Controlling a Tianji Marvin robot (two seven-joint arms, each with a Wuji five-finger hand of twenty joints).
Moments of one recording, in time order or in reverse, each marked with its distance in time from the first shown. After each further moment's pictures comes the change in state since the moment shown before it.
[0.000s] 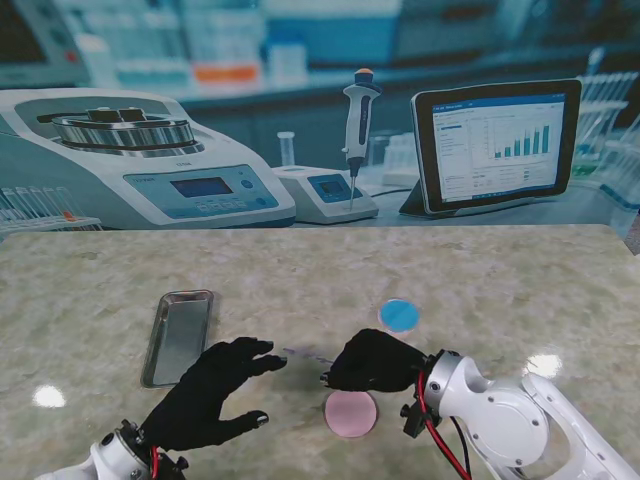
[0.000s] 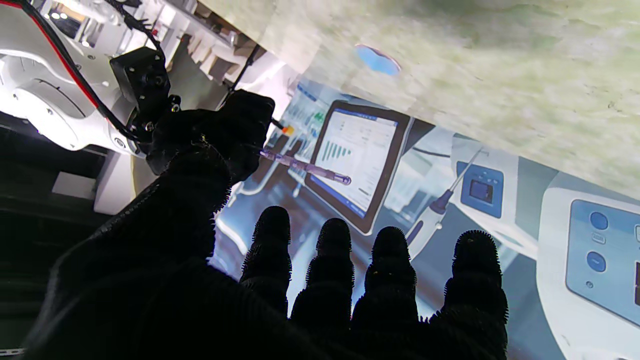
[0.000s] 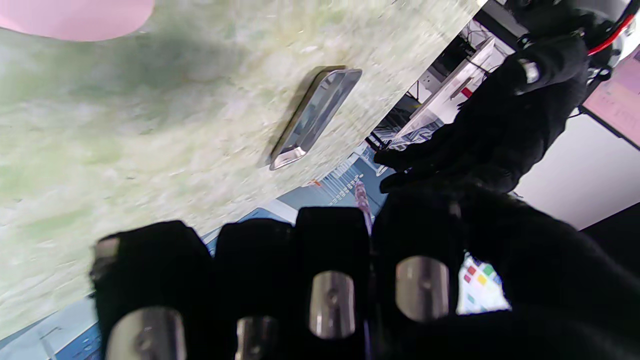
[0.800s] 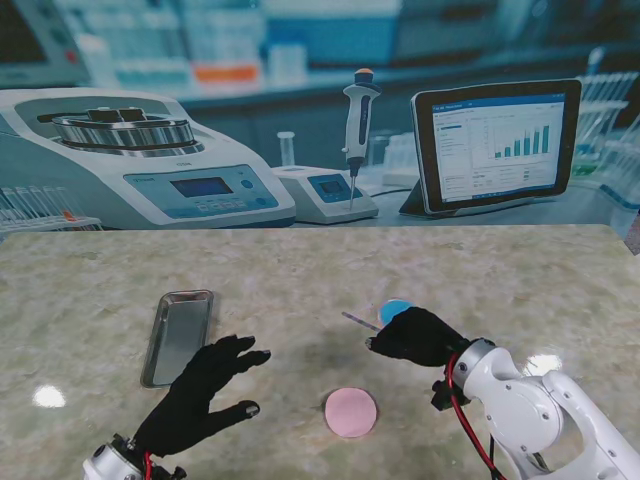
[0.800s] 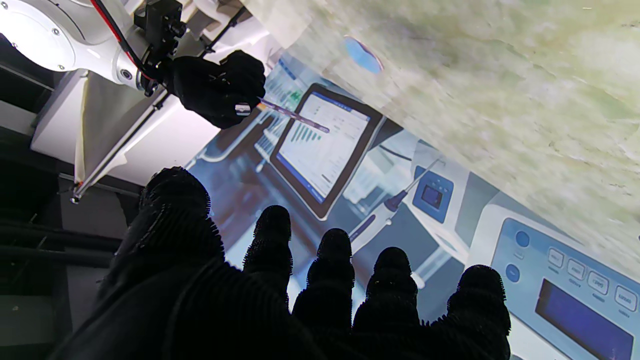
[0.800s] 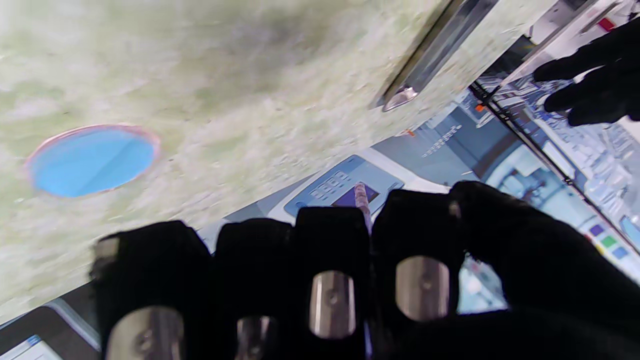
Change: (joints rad) left arm 0.056 -0.014 -0.004 -0.006 -0.170 0.092 -0.010; right arm -0.018 -0.028 0.111 0.085 -0.121 0.097 -0.125; left_hand 0.101 0.243 -0.488 0.002 0.062 0.000 -0.113 -0.050 -0.002 0.000 -0.155 -0.039 -0.081 0.000 -0.090 -0.106 -0.089 0.002 -0.188 -0.274; right_hand 0.000 0.000 0.000 0.000 0.000 0.000 0.000 0.000 0.000 0.000 0.000 0.000 0.000 0.000 0.000 0.000 0.000 0.000 0.000 0.000
